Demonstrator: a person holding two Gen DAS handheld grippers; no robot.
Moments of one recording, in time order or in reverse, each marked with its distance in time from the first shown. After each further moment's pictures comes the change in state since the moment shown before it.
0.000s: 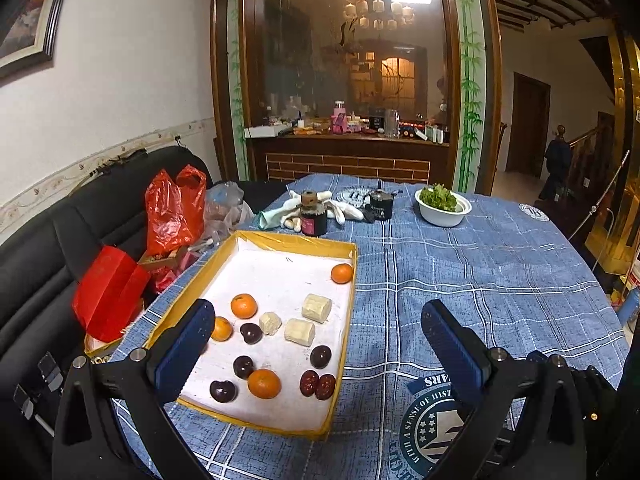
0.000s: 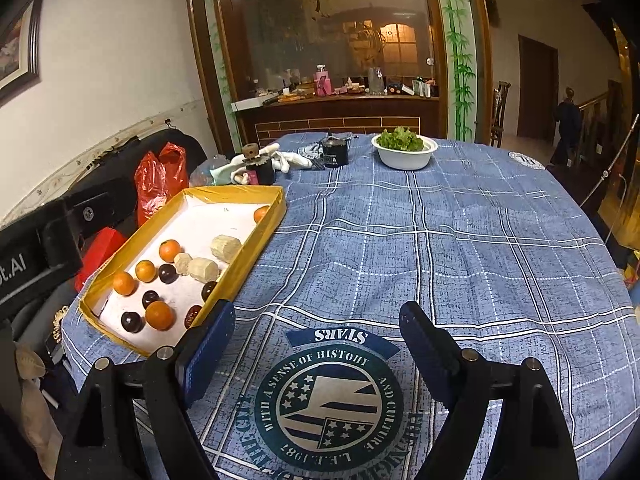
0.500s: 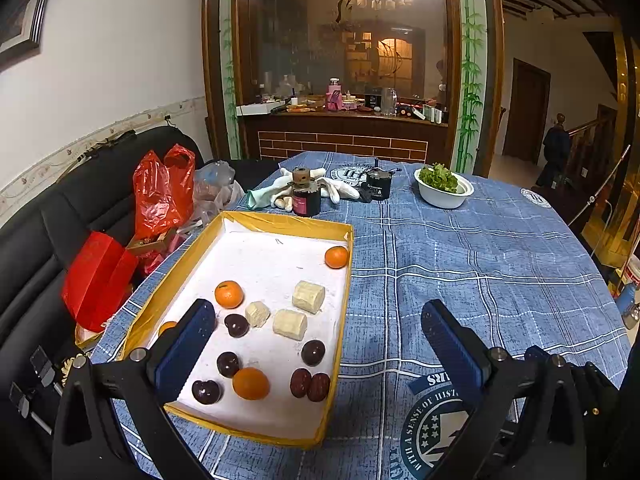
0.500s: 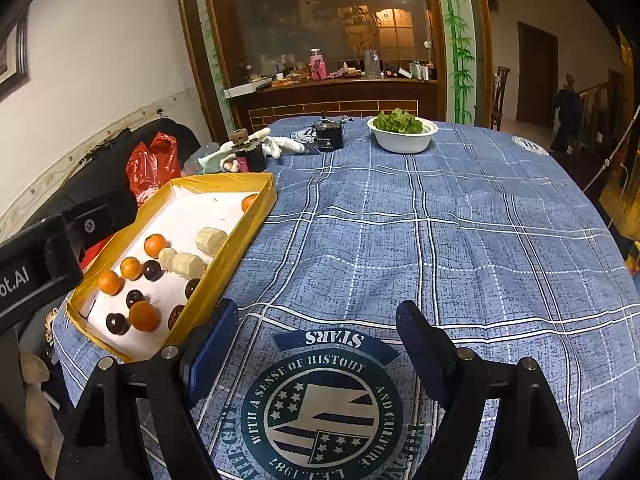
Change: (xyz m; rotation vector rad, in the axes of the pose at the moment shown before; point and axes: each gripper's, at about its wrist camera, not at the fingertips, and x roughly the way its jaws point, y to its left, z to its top) left arm 0.042 -0.001 0.000 -0.005 0.092 -0.027; right arm 0.028 -0.007 0.004 0.013 0.061 -0.008
